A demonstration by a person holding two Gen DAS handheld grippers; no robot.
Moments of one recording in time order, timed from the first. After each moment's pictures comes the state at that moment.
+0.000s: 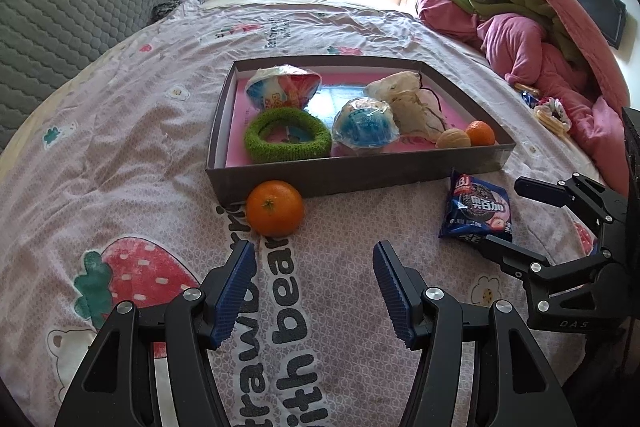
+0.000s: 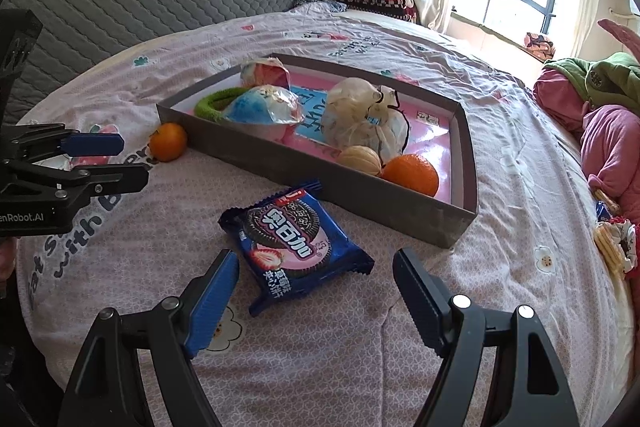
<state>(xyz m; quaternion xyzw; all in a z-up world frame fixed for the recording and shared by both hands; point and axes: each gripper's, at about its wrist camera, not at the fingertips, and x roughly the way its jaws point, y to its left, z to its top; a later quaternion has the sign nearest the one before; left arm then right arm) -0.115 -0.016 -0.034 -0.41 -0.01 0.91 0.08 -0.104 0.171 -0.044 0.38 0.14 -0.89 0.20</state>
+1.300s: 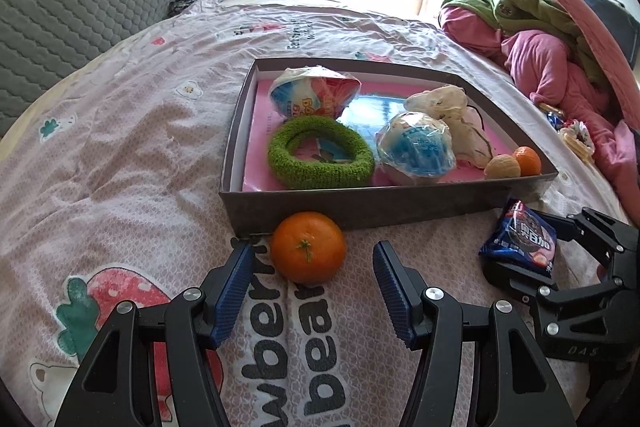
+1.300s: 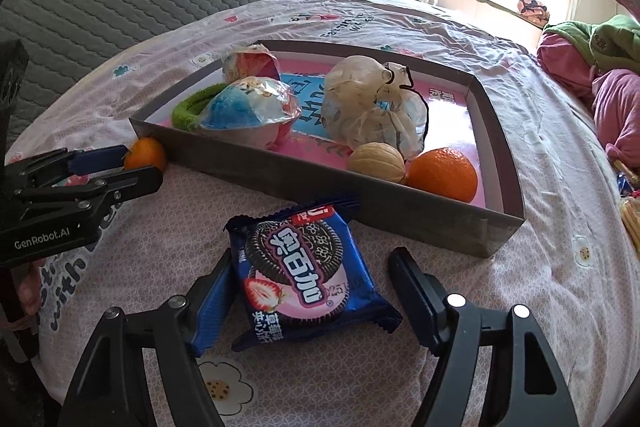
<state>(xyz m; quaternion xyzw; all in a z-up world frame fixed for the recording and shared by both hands) -0.157 -0.030 -0.056 -0.40 -0.03 0.92 0.05 -0.137 0.155 -0.059 0.41 0.09 -0.89 0.19</state>
